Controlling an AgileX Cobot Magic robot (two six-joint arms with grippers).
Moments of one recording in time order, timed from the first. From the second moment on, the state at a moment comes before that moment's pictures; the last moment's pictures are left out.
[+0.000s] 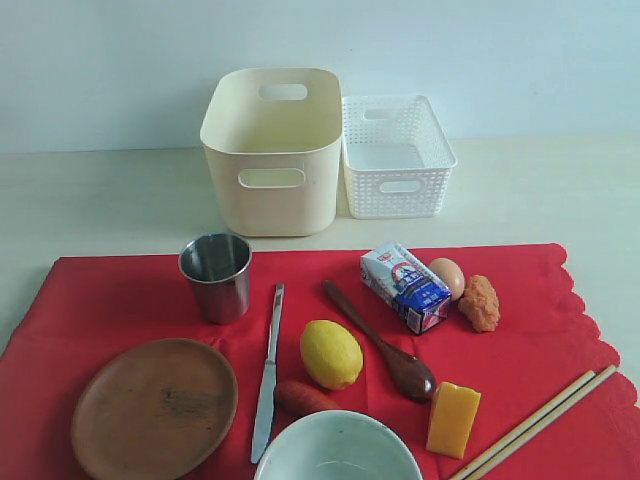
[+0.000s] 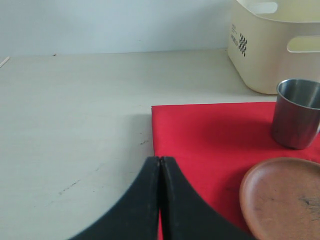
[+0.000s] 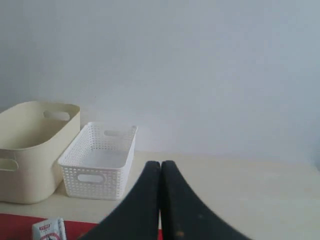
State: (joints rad) left arm -0.05 0.01 0.00 0.00 0.37 0.03; right arm 0.10 0.30 -0.38 -0.05 0.25 0.01
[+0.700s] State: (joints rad) left arm -0.05 0.01 0.00 0.00 0.37 0.03; right arm 0.10 0.34 -0.40 0.05 0.35 0.03
